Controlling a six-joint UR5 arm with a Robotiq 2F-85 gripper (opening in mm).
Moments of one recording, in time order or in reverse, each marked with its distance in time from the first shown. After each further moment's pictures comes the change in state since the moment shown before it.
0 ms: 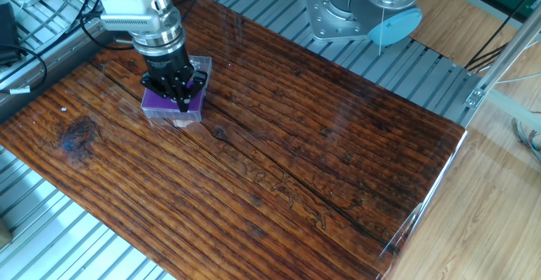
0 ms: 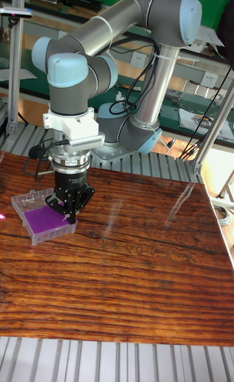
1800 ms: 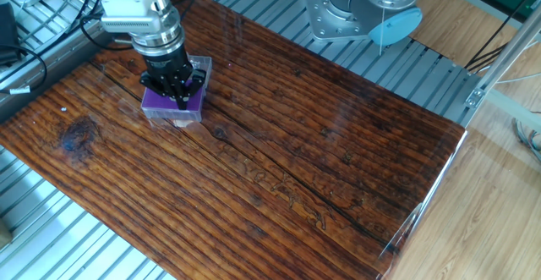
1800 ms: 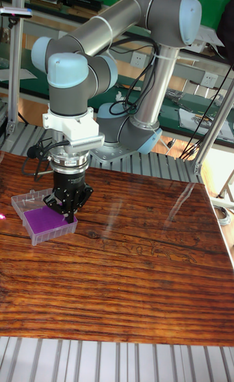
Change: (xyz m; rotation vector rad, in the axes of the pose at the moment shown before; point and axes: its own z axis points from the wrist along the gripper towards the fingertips) arm 0.001 -0.002 -0.001 -0.005 0.007 -0.028
